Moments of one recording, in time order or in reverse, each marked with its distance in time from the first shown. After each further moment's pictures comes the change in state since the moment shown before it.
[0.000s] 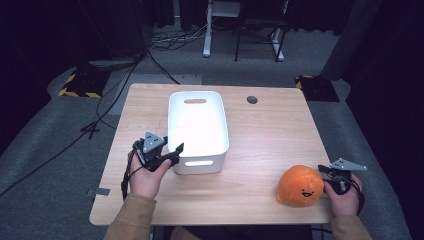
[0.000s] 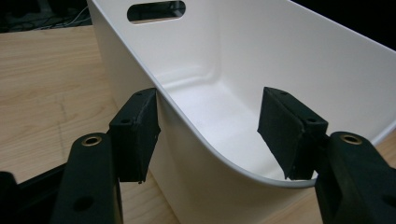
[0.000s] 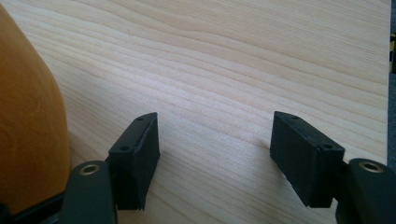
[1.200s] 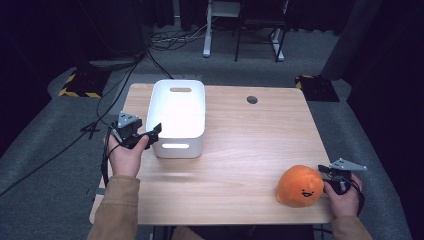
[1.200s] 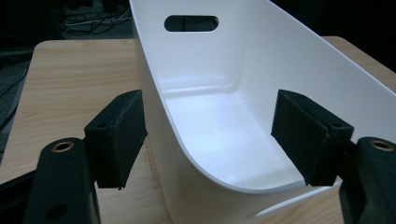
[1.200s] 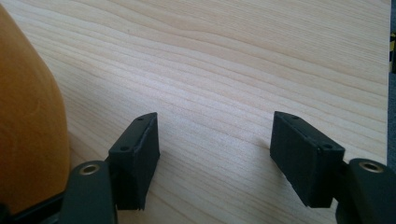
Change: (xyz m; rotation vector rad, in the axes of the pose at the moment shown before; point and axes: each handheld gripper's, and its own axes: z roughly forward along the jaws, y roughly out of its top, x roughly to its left) left arm 0.077 0.035 -0.002 -0.004 0.135 -0.113; right arm 0.000 0.000 0.000 -0.001 0.000 -0.001
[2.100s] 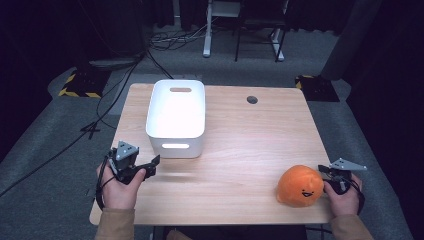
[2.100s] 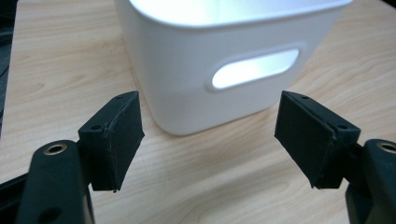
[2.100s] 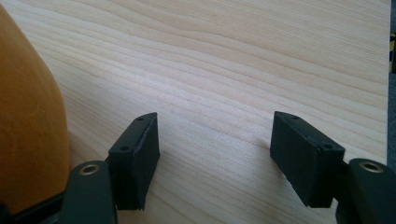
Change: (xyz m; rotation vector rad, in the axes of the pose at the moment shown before) left arm -0.023 -0.045 -0.057 0.130 -0.009 0.108; right arm 0.000 0.000 0.000 0.001 0.000 0.002
